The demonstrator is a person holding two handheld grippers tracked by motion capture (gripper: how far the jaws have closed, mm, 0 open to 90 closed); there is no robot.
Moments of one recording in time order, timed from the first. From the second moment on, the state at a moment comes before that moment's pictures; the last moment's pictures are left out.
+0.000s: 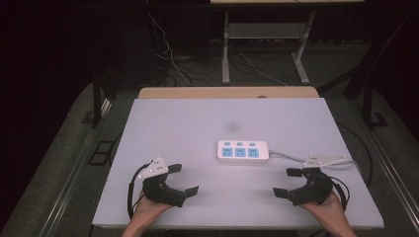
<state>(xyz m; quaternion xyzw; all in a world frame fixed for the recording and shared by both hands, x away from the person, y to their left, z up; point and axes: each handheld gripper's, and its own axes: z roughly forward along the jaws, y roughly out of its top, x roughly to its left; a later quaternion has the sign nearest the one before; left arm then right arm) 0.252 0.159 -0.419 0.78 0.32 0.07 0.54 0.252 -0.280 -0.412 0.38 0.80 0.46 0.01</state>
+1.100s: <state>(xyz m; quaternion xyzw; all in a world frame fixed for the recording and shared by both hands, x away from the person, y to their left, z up) 0.251 0.161 -0.420 0.78 0.32 0.06 0.53 0.276 -0.273 -0.384 0.36 0.83 0.43 0.00</state>
